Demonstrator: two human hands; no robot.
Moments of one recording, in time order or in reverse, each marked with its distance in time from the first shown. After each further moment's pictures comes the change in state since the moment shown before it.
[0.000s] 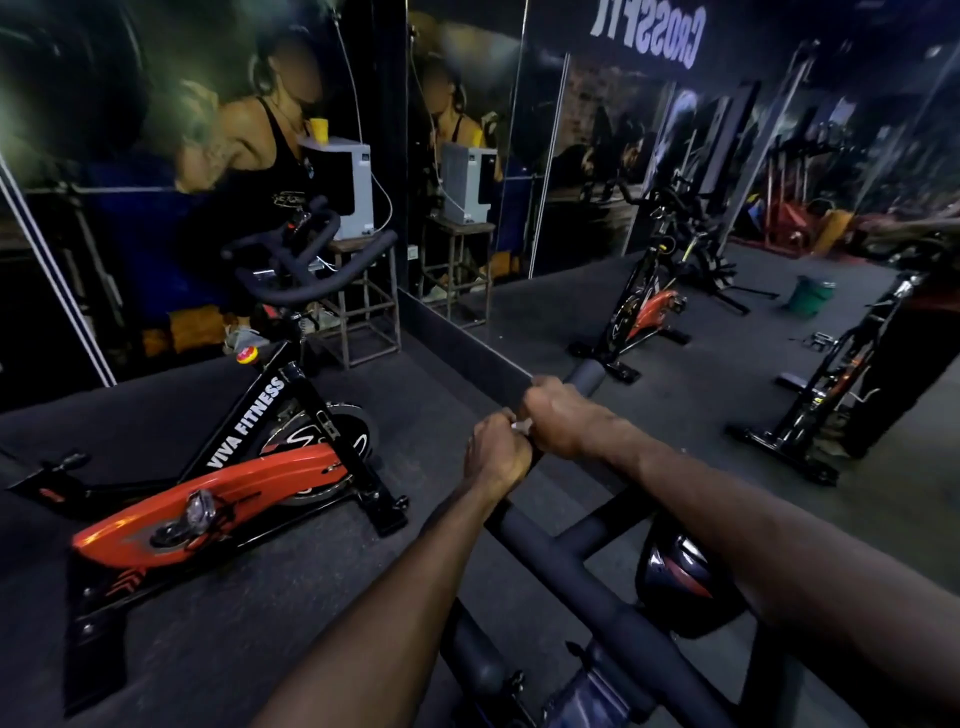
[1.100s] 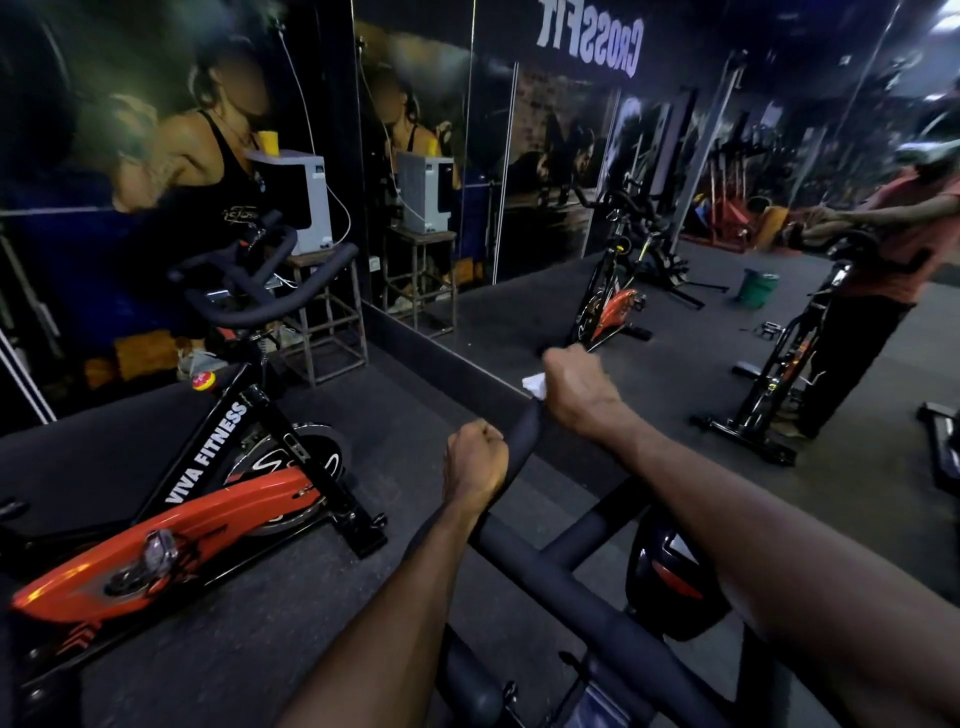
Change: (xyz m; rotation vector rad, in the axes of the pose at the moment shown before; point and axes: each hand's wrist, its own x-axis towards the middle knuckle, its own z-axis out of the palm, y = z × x) left_hand 0.017 -0.006 0.009 -0.140 0.074 -0.055; right_hand -0.010 0.021 -0.031 0.121 0.233 0.424
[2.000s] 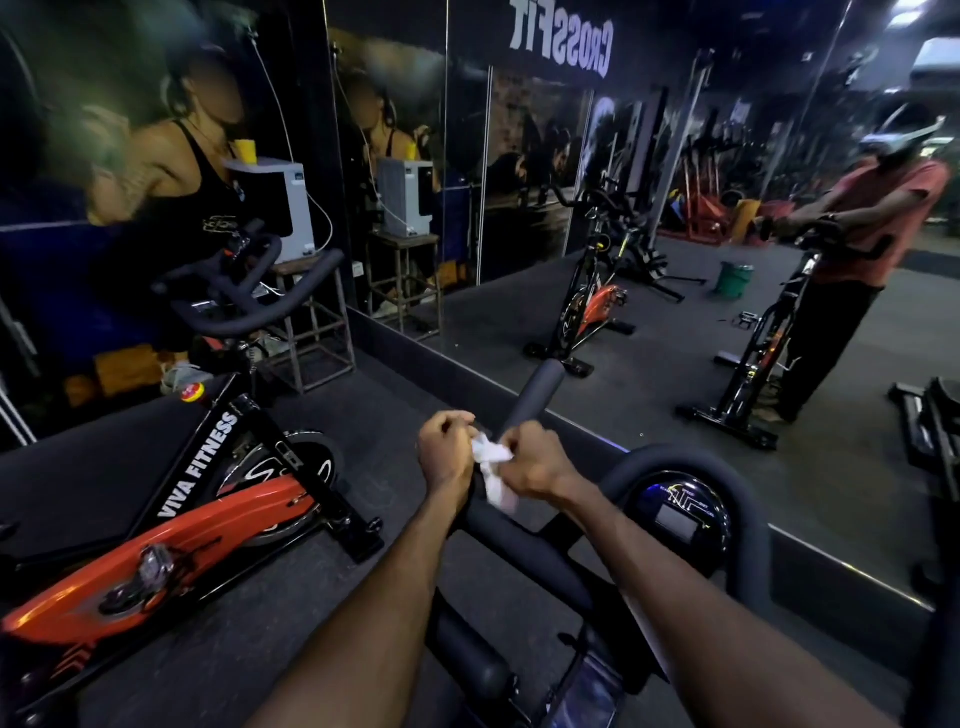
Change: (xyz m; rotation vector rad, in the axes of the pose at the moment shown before) left_hand 0.011 -0.017 -0.009 -0.595 0.132 -0.044; right_hand -0.063 -0.029 0.057 0.555 -0.240 0.229
